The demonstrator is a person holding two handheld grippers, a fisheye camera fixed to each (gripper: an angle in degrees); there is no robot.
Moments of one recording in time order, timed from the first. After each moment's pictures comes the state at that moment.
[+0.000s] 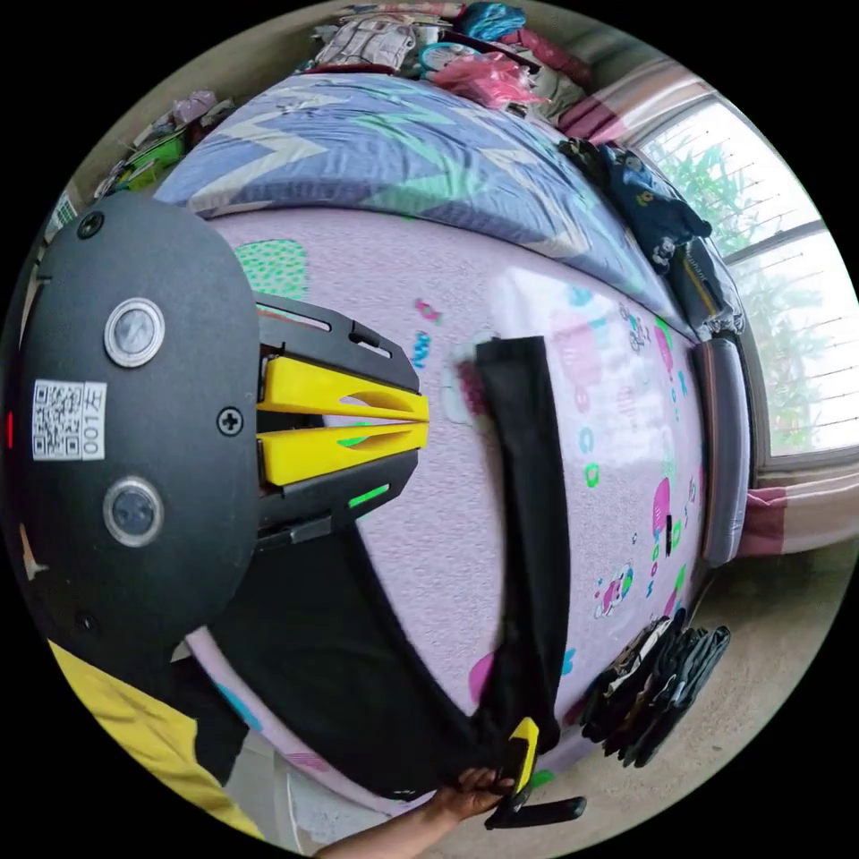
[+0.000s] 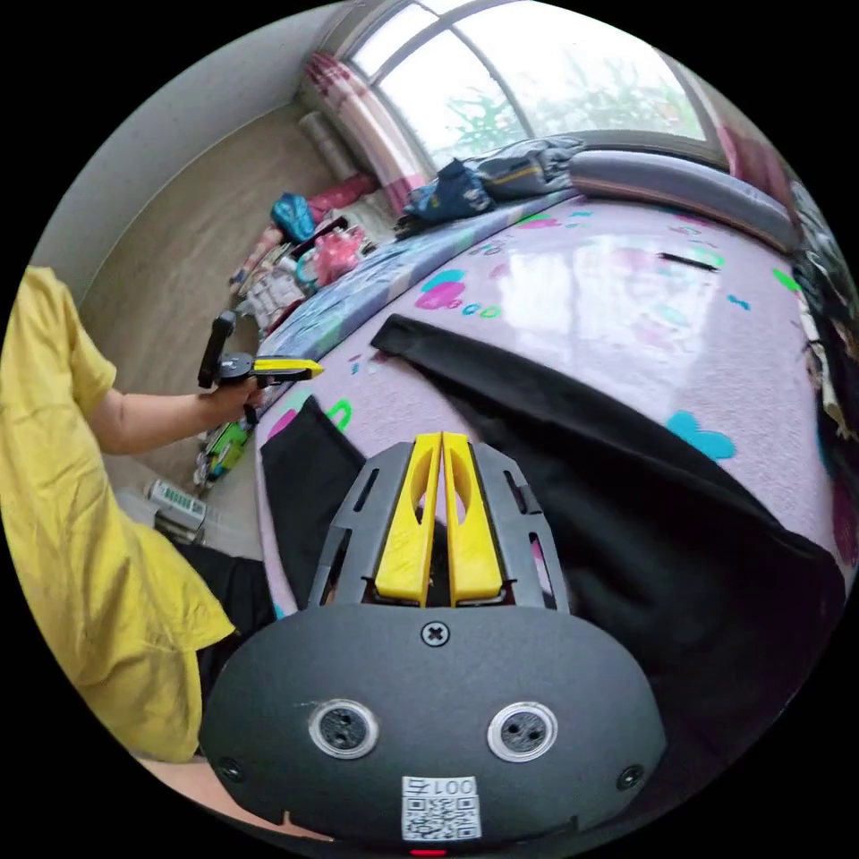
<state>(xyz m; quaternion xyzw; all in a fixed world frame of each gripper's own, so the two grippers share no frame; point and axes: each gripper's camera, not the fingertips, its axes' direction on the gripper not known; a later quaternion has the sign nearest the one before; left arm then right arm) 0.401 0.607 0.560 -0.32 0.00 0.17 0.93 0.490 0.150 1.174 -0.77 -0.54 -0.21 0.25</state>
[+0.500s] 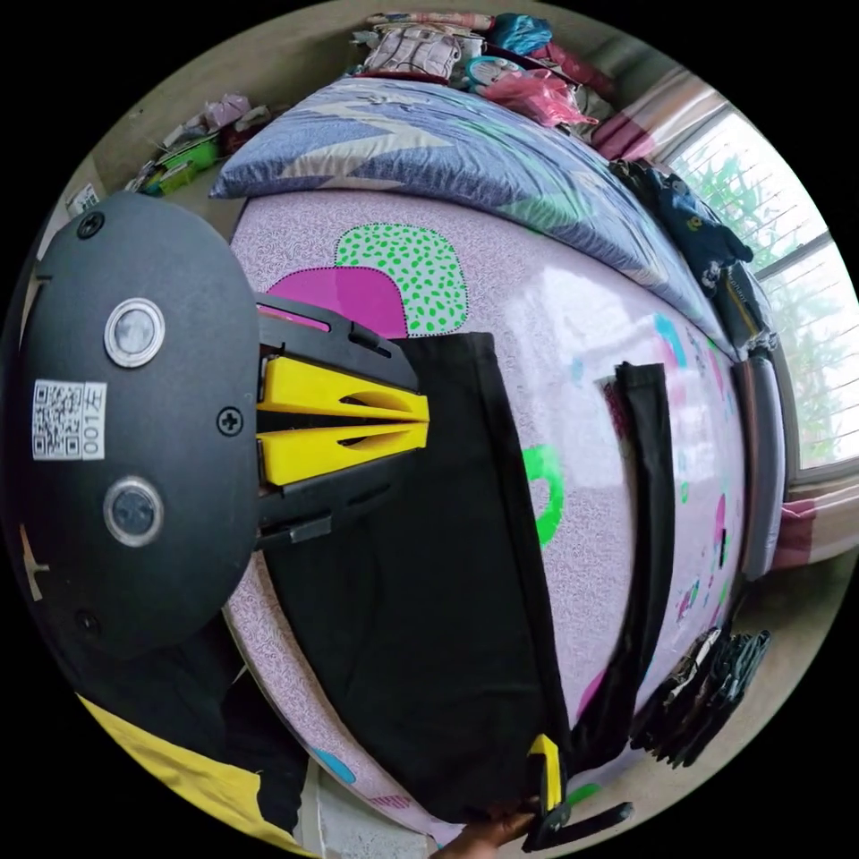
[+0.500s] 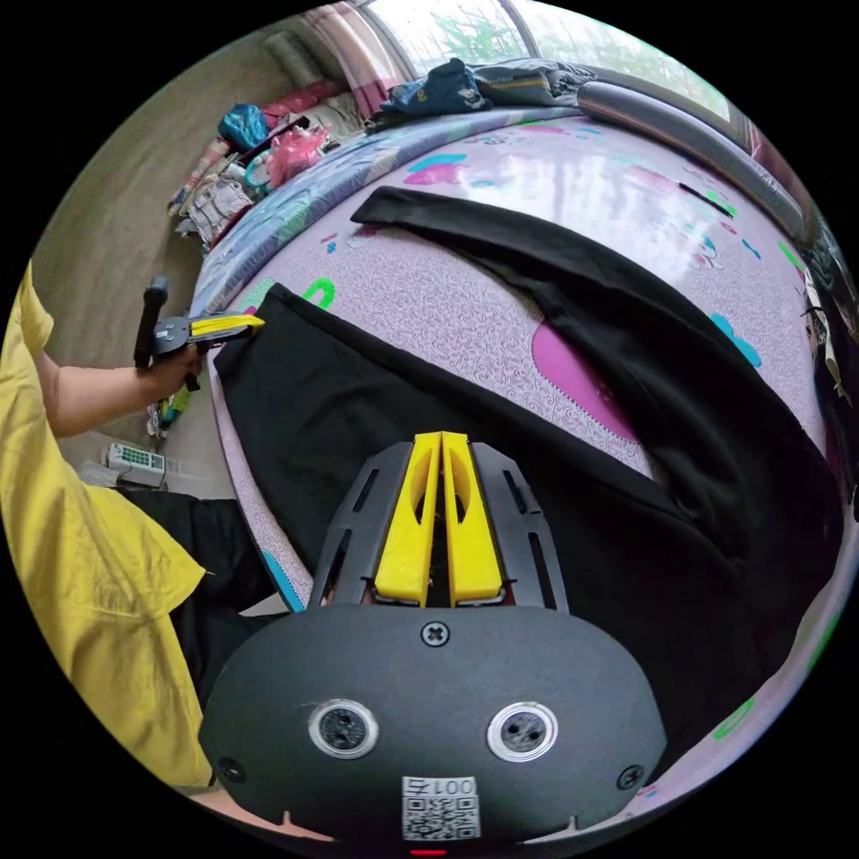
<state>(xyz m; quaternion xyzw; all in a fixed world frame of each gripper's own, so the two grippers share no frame) 0.327 0.682 0.459 -0.36 -0.04 0.17 0.92 0.497 0.138 1.044 -0.79 -0.46 -0.36 0.18</state>
